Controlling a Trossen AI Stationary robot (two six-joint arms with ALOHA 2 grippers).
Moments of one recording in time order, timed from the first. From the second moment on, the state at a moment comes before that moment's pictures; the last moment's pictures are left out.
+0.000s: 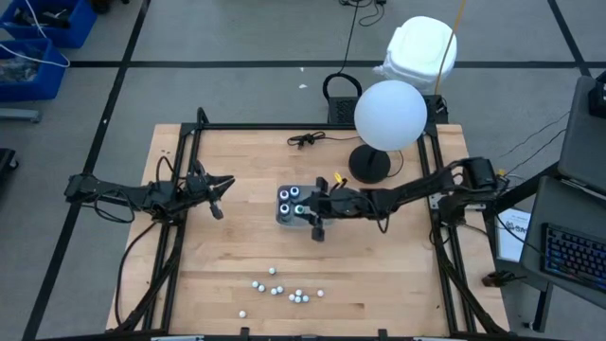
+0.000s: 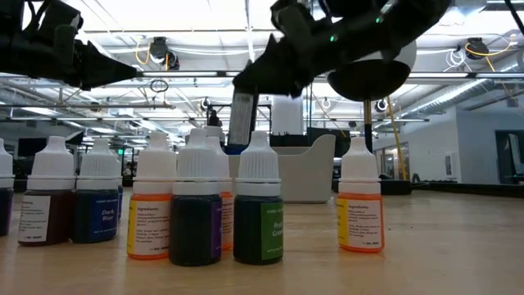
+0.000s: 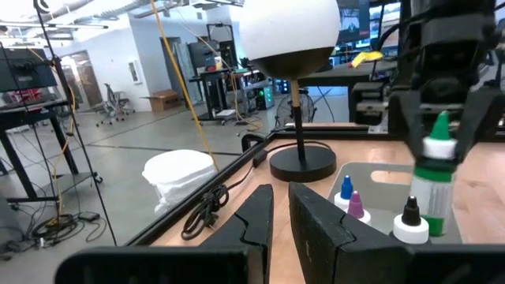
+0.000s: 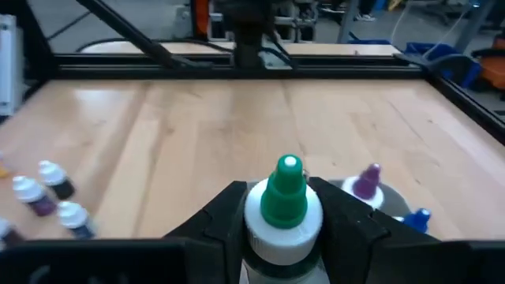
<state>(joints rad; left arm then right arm) -0.17 0.21 0.05 0.21 -0.60 0.16 0.09 1.72 0.91 0.48 0.16 0.04</state>
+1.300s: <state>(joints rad) -0.17 0.21 0.05 0.23 -0.60 0.20 0.01 1.94 0.91 0.64 0.16 0.02</state>
